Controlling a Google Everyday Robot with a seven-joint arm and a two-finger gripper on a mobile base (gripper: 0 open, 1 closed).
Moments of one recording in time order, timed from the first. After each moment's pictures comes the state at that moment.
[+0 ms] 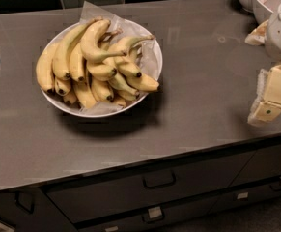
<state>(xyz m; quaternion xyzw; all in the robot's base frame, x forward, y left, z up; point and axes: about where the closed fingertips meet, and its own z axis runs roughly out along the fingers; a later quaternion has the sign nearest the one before) 0.438 -0.217 0.976 -0.60 0.78 -0.03 0.16</state>
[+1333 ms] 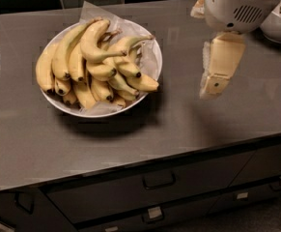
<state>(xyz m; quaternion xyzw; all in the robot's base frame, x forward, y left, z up) 0.471 -0.123 1.011 -0.68 0.71 -0.05 0.18</state>
